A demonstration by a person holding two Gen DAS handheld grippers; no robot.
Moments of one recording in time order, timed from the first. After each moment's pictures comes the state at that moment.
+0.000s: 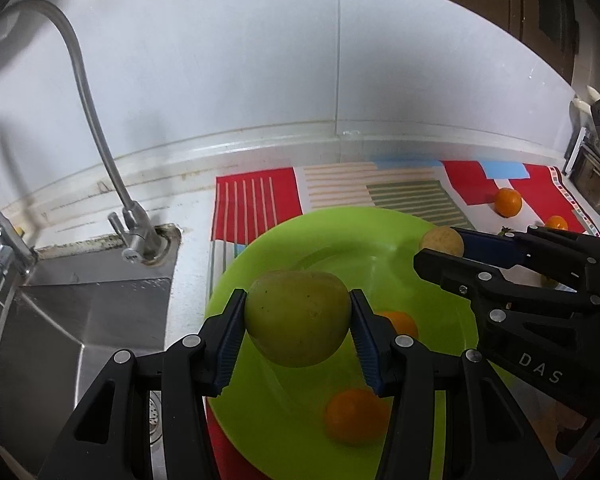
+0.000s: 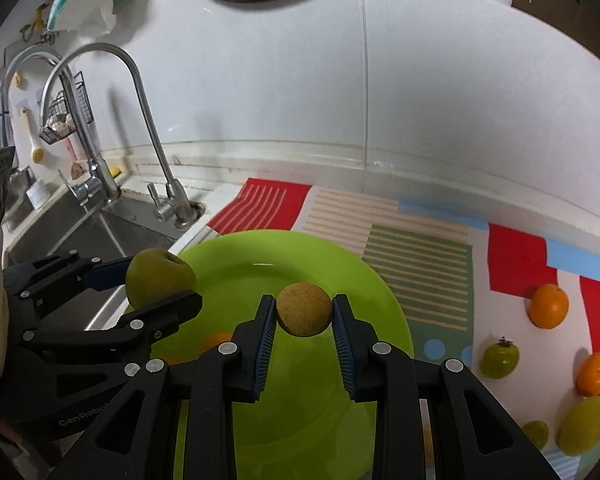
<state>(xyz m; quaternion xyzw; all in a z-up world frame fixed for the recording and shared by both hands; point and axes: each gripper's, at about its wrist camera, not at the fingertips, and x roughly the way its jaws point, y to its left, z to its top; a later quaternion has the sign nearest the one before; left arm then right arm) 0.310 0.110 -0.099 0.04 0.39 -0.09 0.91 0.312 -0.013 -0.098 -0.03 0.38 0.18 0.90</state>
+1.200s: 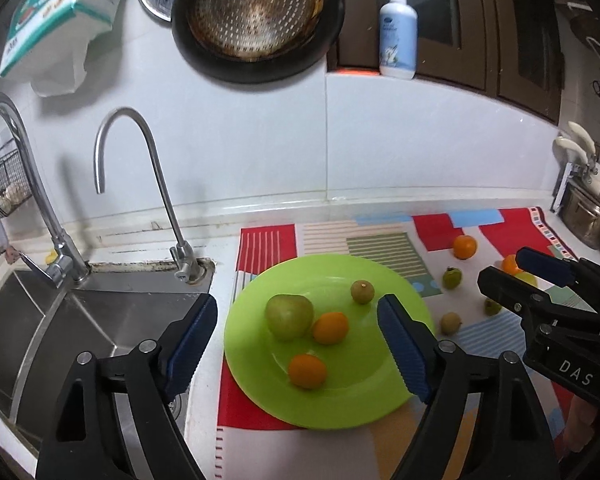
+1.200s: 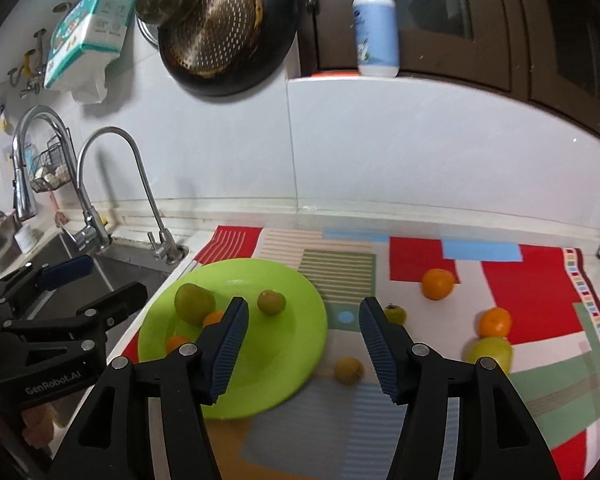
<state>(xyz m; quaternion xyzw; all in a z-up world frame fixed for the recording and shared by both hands) 0.210 0.090 -0.018 0.04 0.30 -0.05 0.95 0.209 -0.069 -0.021 0.00 0.31 0.09 0.95</state>
